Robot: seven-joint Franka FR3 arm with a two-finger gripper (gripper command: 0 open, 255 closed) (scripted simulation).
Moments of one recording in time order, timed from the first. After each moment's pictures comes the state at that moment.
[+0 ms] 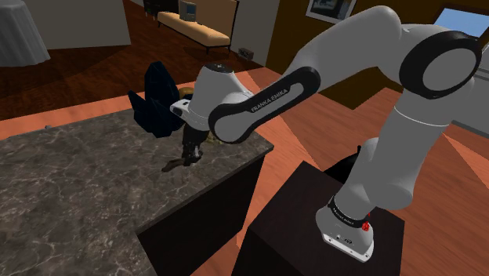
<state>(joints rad) 0.29 0.11 0.23 -2.22 0.09 2.58 -0.65</state>
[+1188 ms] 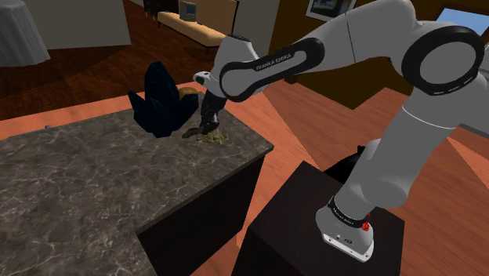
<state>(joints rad) 0.16 0.03 0.12 -2.18 0.19 2.43 -0.94</state>
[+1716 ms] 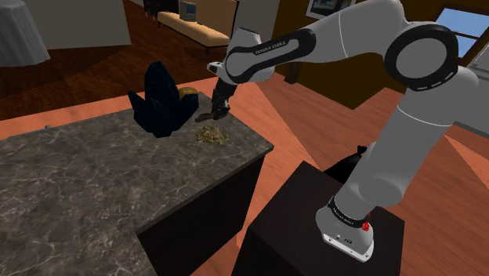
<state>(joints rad) 0.06 0.08 0.04 -2.09 0.23 2.36 -1.14</state>
